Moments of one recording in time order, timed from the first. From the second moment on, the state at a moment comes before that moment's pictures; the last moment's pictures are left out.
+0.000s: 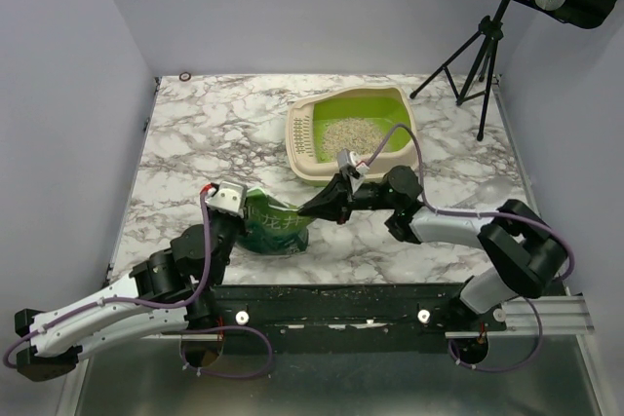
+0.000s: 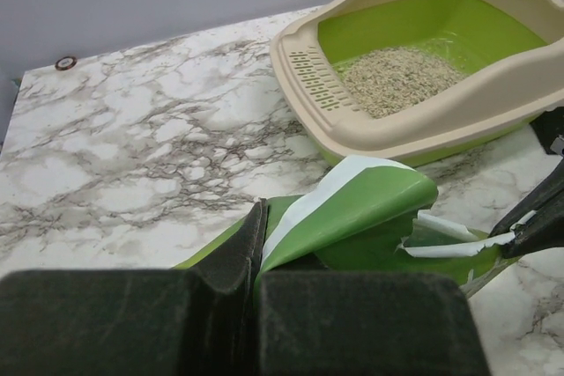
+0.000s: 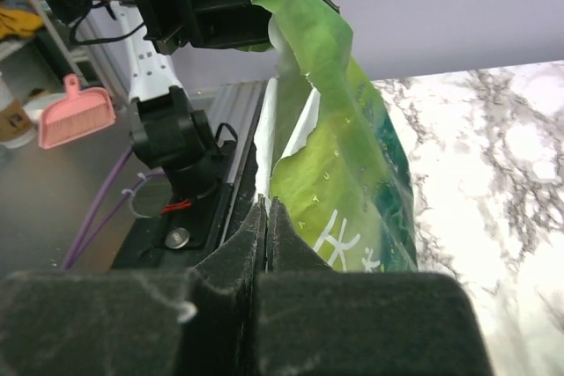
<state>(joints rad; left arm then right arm) -1.16 0.42 0.58 -0.23 -0.91 -0.01 0.77 1.57 0.66 1.17 -0.90 0.34</state>
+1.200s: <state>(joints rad) -1.16 0.39 0.28 0.31 -0.31 -0.19 0.57 0.66 0.50 0.01 -0.29 0.15</state>
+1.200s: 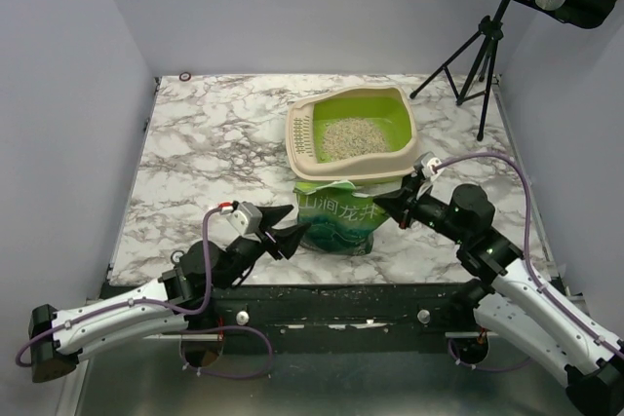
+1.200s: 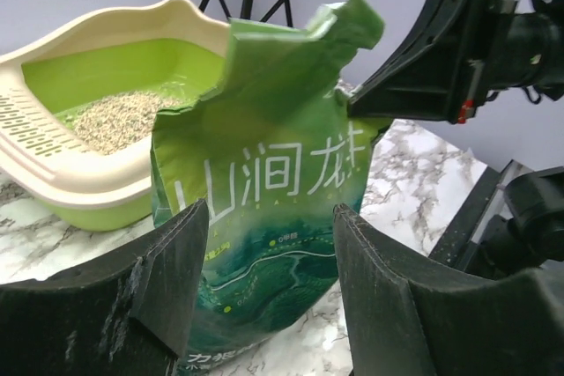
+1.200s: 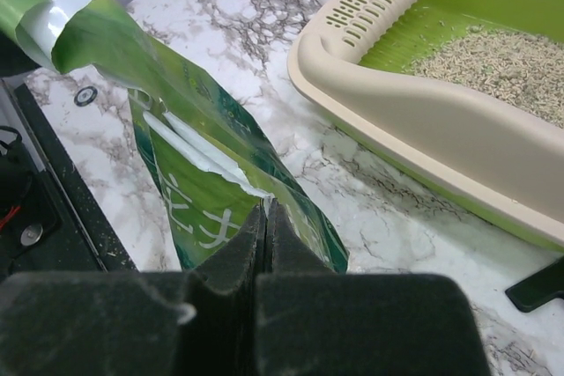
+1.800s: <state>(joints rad) -0.86 0.74 0.23 0.73 -0.20 -0.15 0.57 0.58 0.46 0.00 -0.33 0.19</state>
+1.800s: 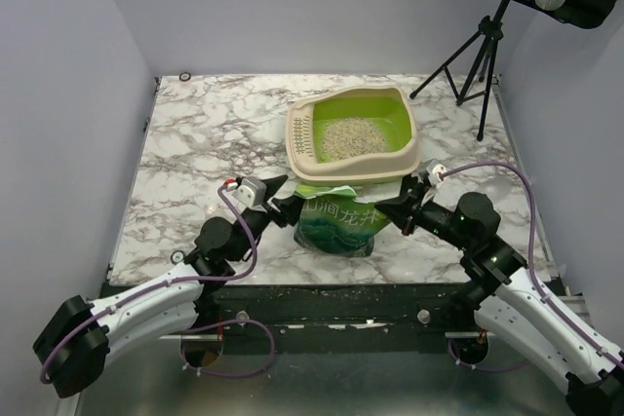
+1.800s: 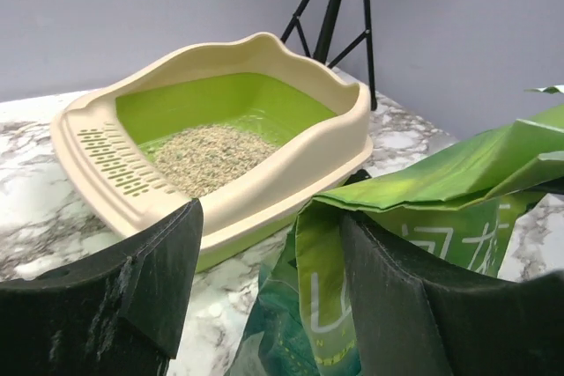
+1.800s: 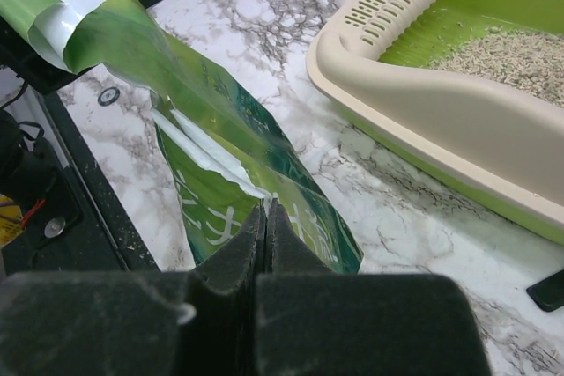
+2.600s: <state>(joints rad) -0.60 1.44 0.38 1.30 0.70 -0.69 0.57 0.52 0.42 0.00 -0.36 0.23</state>
